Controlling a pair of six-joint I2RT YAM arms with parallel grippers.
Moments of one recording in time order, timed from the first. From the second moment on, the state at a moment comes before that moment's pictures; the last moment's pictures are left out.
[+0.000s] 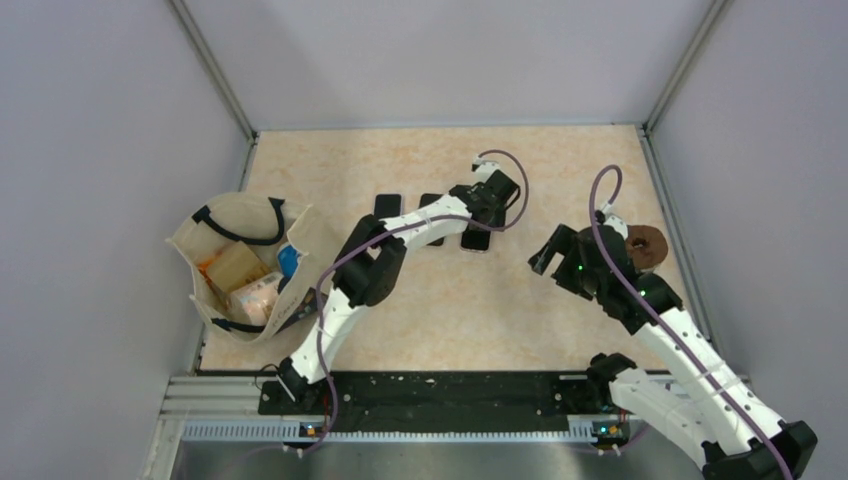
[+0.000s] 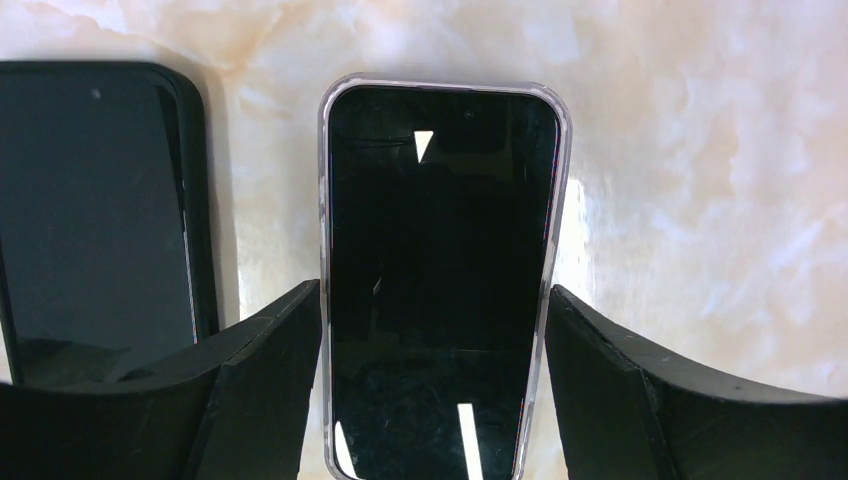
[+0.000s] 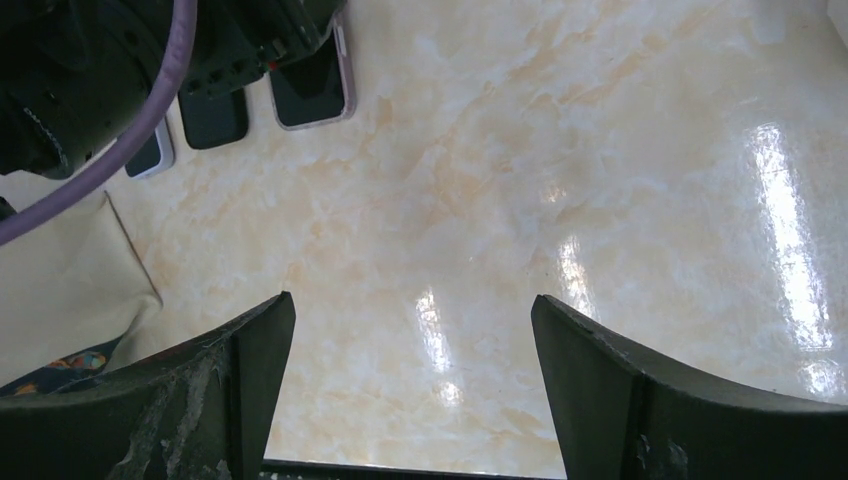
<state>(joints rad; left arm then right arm) -0.84 2.37 1.97 -0.56 -0.43 -0.59 0.45 0.77 0.75 -0.71 0.18 0.83</state>
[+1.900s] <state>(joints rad) -0.76 1.27 0.97 -0.43 -0.36 -0.65 0.45 1.00 0.73 -0.49 0.15 0.74</state>
